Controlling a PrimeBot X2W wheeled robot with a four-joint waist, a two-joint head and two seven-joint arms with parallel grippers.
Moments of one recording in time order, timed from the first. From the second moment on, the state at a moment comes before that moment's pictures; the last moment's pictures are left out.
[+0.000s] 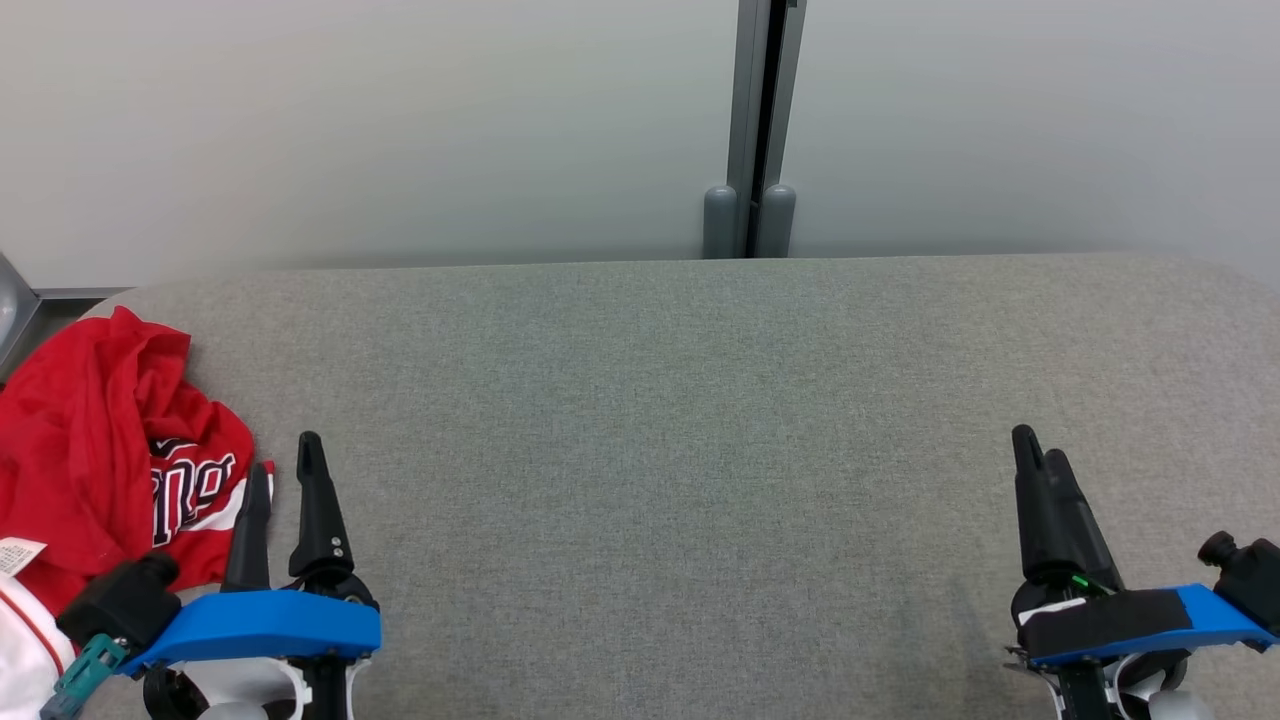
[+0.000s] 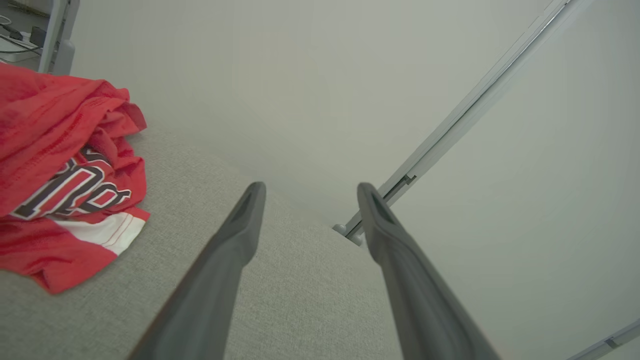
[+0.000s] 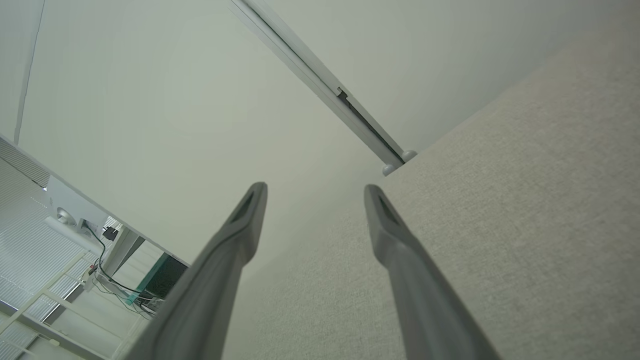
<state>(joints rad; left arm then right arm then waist) -0.06 0.04 0.01 0.14 -0.71 -0.04 -0.11 -0.07 -0.04 -0.01 0.14 0.87 0.13 -0.11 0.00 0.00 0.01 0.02</state>
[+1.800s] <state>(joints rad) -0.08 0.06 -0.06 0.23 -0.15 0.03 -0.23 -0.06 -0.05 0.03 0.18 0.28 0.13 -0.23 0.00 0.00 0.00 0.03</state>
